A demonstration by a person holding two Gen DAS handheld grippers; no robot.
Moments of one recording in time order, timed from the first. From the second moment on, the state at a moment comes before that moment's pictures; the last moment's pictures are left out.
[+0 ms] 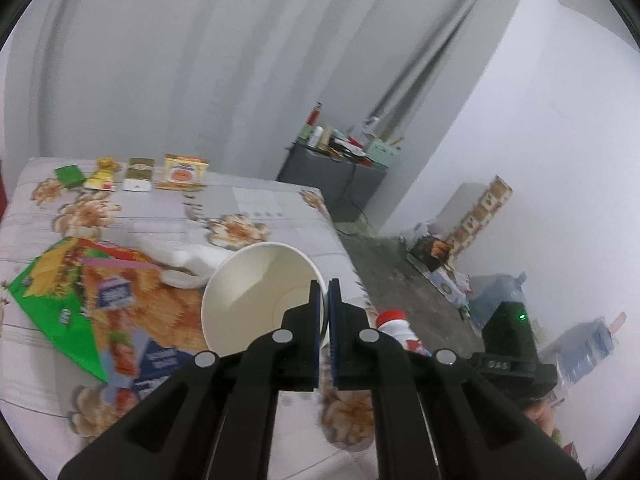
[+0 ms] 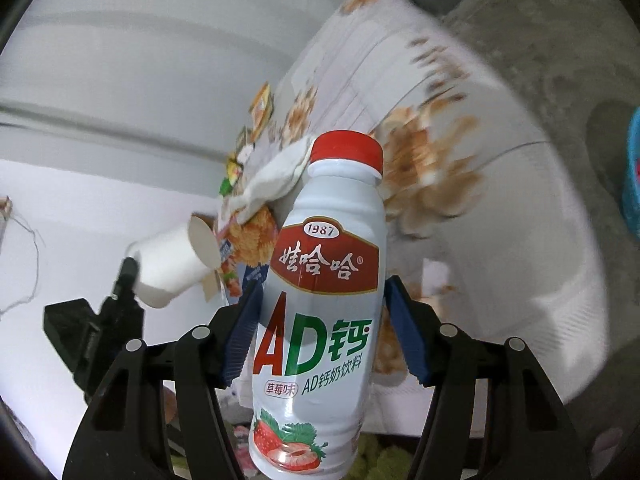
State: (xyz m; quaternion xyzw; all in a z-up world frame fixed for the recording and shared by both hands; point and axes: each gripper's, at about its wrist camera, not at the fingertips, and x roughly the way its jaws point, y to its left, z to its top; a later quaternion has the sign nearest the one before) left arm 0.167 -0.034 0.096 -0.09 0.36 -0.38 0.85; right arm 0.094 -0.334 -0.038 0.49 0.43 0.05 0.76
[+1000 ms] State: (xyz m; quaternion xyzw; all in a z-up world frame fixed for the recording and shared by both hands) left arm 0.055 -0.427 0.002 0.13 0.50 -0.56 0.65; right arm -0.133 -0.543 -0.143 0.68 0.26 -0.21 0.65
